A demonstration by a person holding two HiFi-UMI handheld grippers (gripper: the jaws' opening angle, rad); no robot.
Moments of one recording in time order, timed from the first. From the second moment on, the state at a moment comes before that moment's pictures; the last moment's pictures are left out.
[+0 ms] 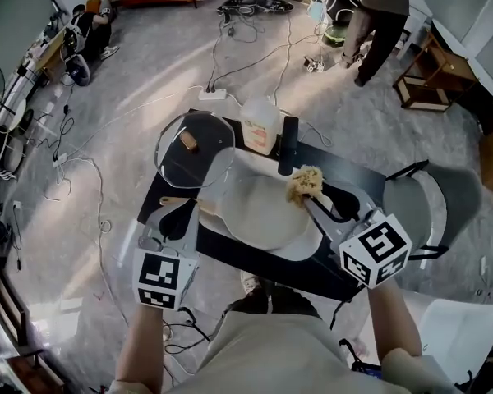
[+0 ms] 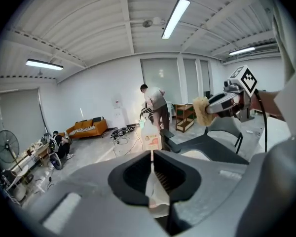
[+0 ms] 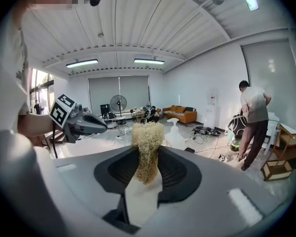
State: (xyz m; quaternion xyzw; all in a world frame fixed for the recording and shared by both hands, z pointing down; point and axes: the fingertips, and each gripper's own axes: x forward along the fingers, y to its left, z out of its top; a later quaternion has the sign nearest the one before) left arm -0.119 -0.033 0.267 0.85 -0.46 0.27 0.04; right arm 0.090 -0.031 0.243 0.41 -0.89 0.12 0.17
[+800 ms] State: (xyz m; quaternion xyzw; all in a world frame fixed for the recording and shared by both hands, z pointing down) left arm -0.116 -0.045 0.471 0.83 -0.19 0.52 0.05; right arm 0.000 -0.063 0.402 0.28 -0.89 0.15 0.32
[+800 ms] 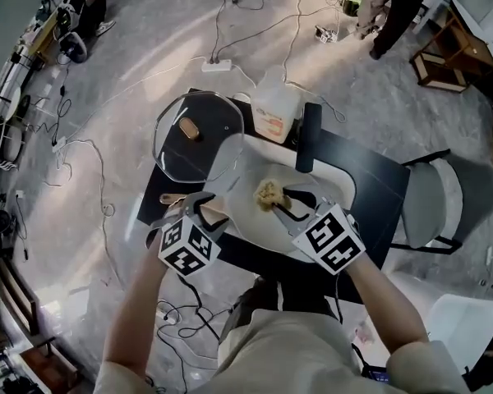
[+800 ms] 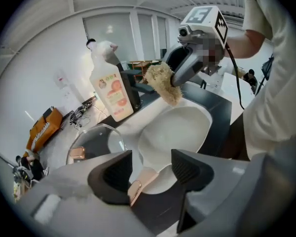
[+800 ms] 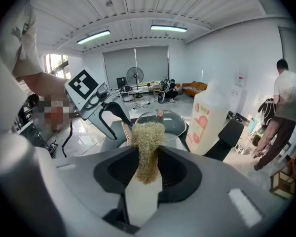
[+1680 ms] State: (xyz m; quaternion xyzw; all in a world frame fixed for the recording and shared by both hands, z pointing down) left arm -0.148 -0.052 0.615 0.75 -0.05 0.66 -0.04; right arm -0.009 0.001 0.599 0.08 -0.83 0.25 0.49
